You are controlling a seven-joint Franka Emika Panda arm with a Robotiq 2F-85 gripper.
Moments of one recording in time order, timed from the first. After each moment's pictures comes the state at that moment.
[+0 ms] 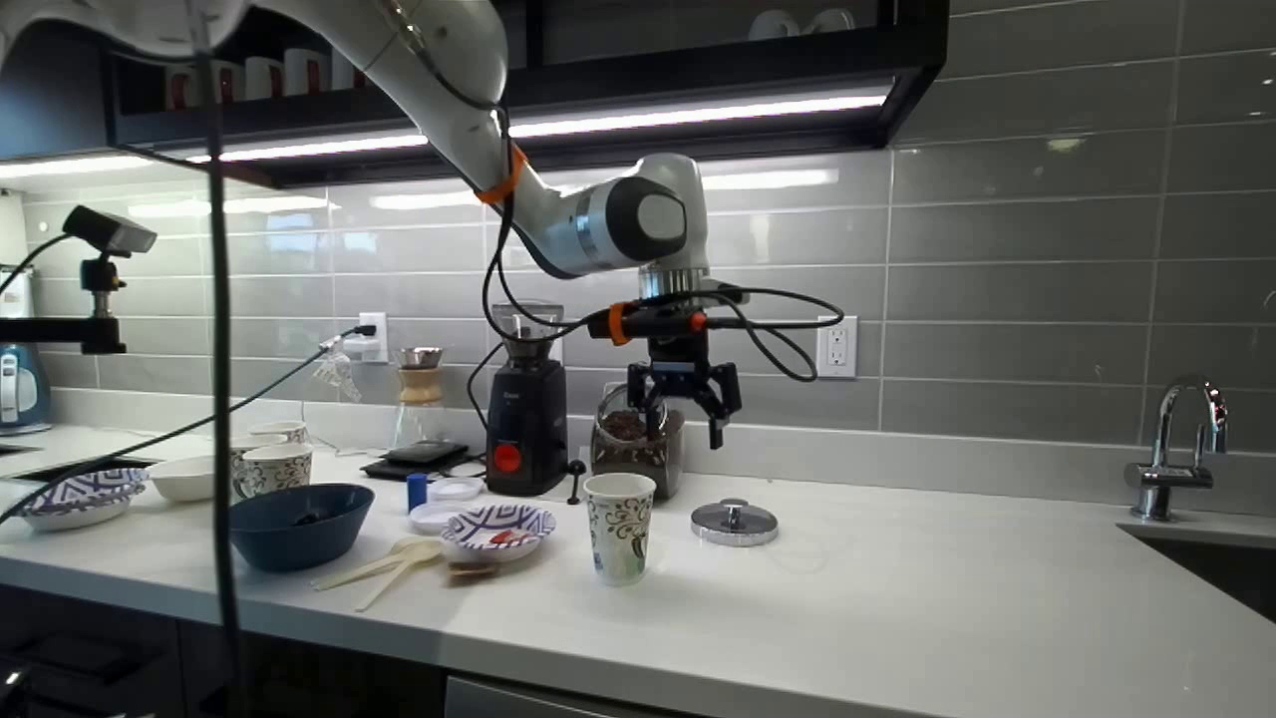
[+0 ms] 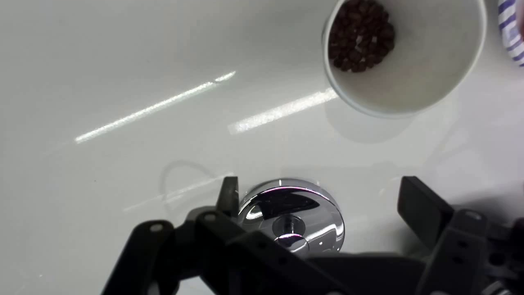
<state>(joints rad) 0.08 0.32 0.12 -1.77 -0.12 2.17 -0.13</state>
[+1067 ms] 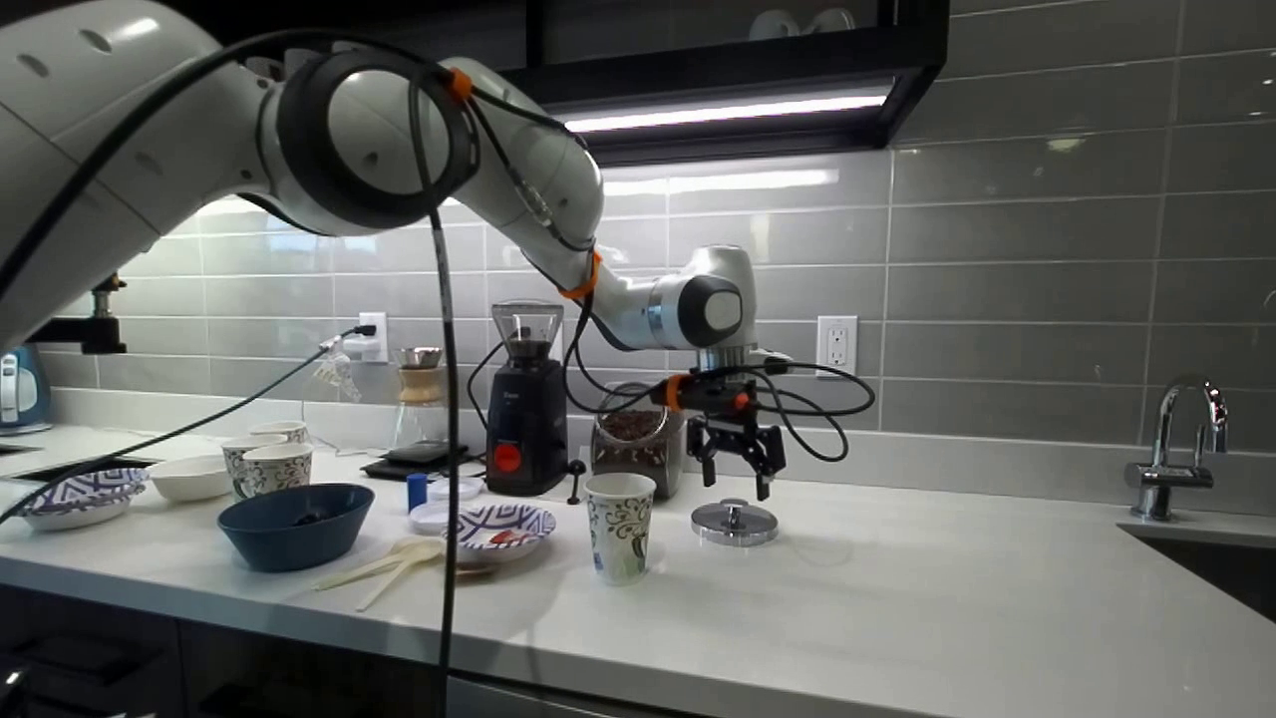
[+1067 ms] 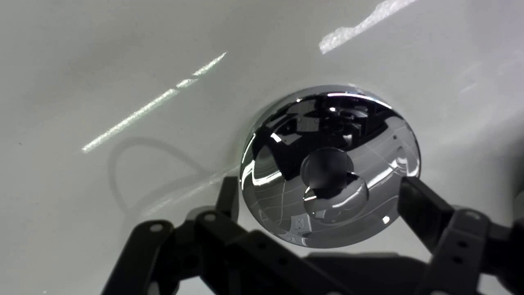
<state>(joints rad) 0.14 0.78 0.07 -1.27 -0.12 2.17 0.03</state>
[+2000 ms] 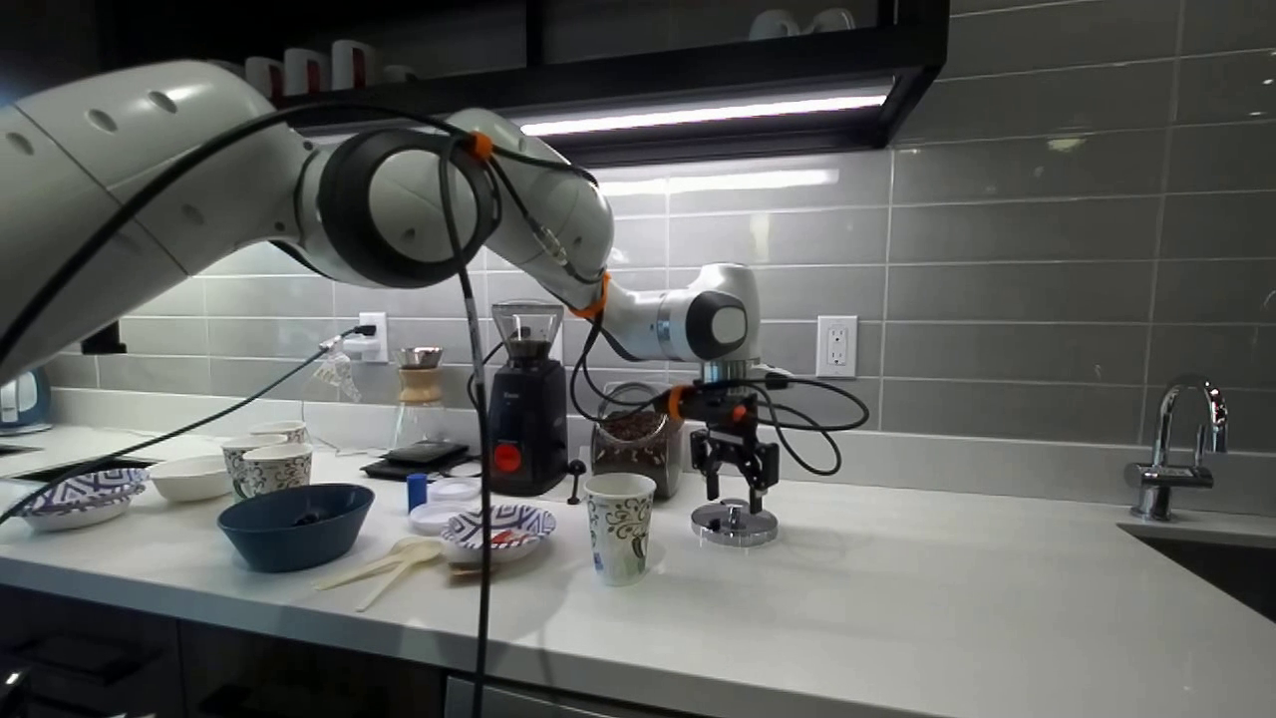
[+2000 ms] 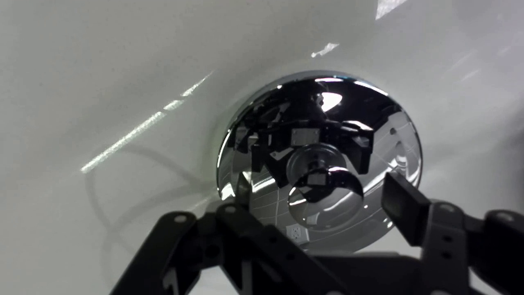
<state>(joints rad) 0.16 0.91 0.07 -1.09 -0.12 2.07 0.08</state>
